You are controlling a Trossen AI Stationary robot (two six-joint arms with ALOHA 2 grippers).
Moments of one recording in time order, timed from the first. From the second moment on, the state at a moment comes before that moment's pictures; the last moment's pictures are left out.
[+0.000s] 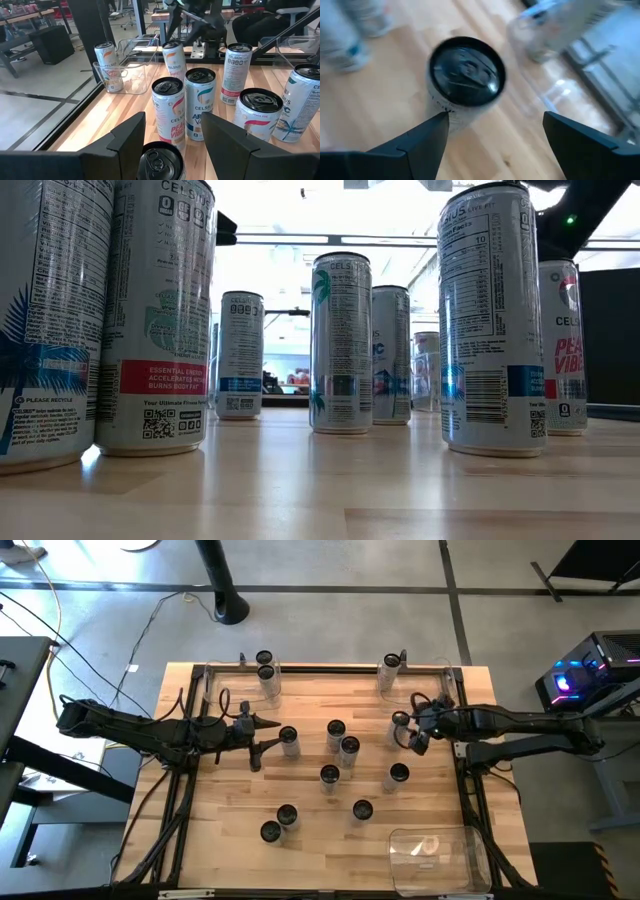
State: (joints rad) left arm -0.12 0.89 0.53 0.10 -0.40 0.01; right arm -0.09 0.86 0.74 -0.91 0.49 0.31
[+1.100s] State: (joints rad) left arm -0.12 0.89 0.53 0.10 -0.40 0.01; right arm -0.09 0.86 0.74 -1.17 0.31 0.49
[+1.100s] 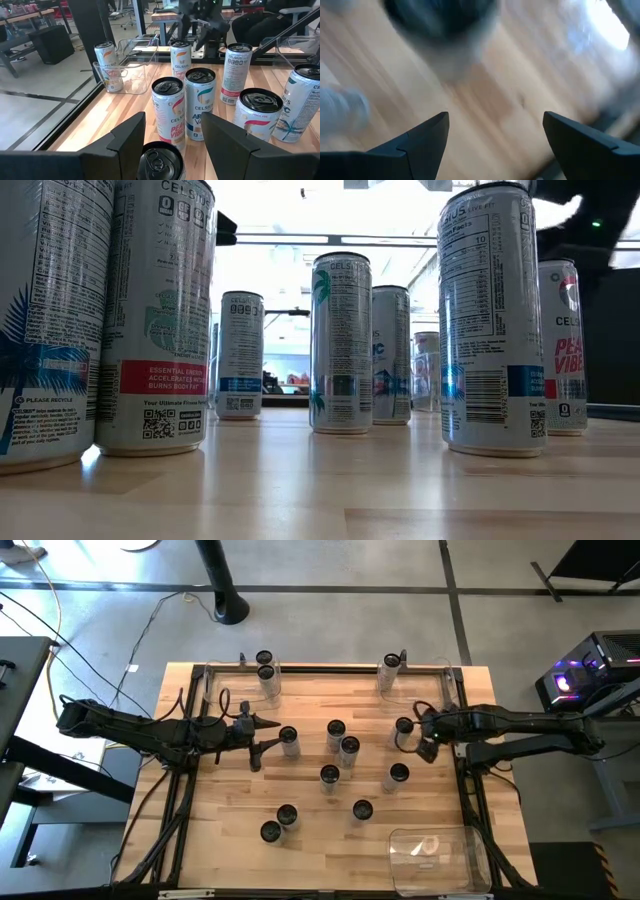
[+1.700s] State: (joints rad) left arm -0.12 0.89 0.53 0.11 -0.40 0.01; right arm -0.09 0.87 0.74 -0.90 0.16 0.85
